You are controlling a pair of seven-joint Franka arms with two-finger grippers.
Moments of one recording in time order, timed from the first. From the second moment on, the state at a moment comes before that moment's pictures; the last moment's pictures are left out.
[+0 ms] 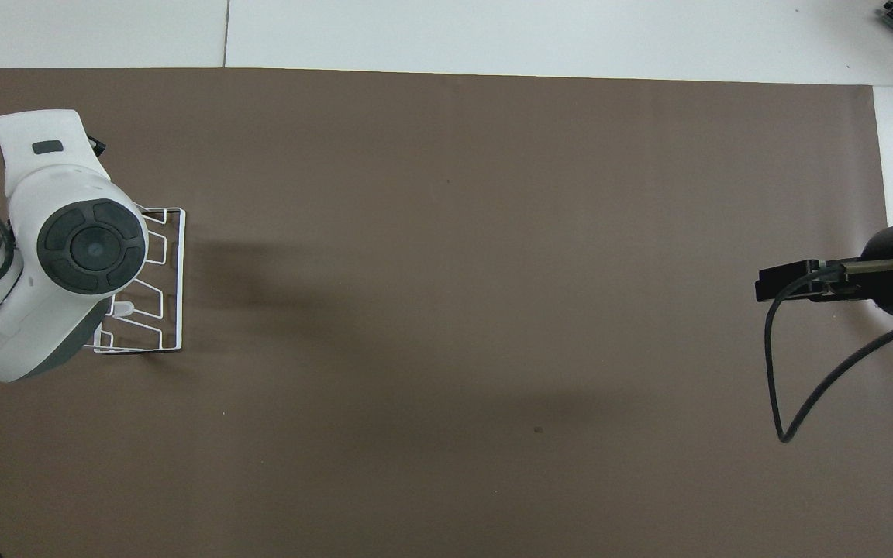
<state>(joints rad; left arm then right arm) 0.06 0.06 -0.26 -1.94 0.97 2.16 -1.68 -0.21 -0.13 0.23 -1.73 0.05 1.61 0.02</state>
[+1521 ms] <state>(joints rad) 0.06 0.06 -0.26 -2.02 0.98 2.24 -1.69 -0.21 -0.13 0.23 -1.73 0.05 1.61 0.02</state>
